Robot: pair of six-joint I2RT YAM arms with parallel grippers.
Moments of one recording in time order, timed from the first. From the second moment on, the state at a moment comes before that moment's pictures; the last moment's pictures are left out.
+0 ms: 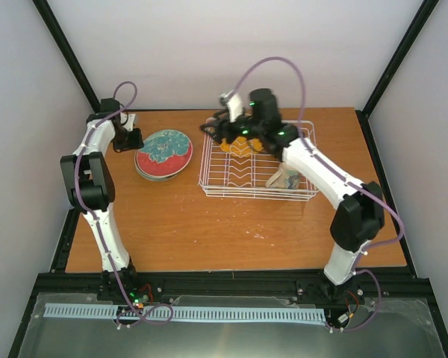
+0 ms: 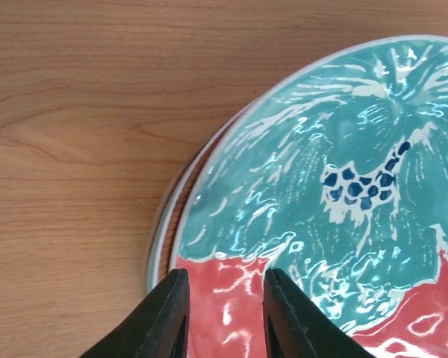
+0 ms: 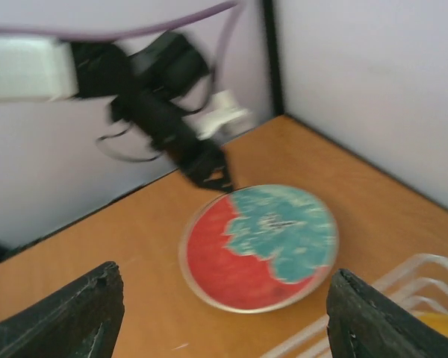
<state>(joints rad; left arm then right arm) 0.16 2.12 1.80 -0.86 0.25 0.05 0.51 1.73 1.59 -0.15 -0.55 0.07</state>
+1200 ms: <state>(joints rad) 0.12 2.01 1.70 -0.84 0.19 0.05 0.87 2.34 2.11 -0.70 -0.10 0.14</state>
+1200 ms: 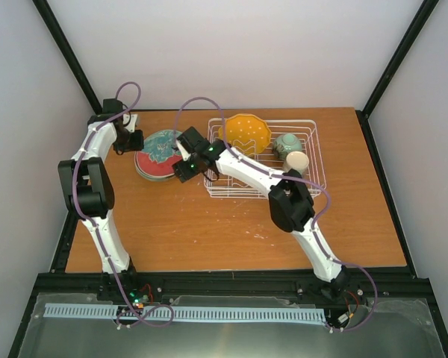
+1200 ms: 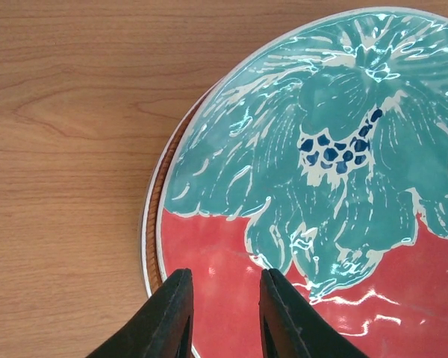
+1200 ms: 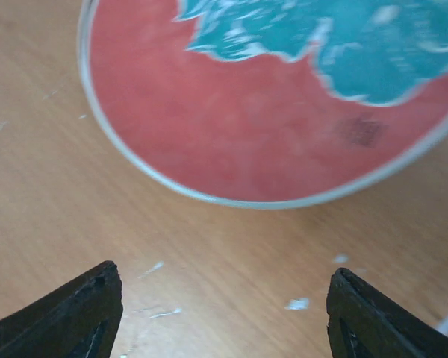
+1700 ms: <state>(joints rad) 0.12 2.01 1.71 -0.84 0.19 0.05 0.74 2.44 2.35 -0.78 -0.05 0.23</state>
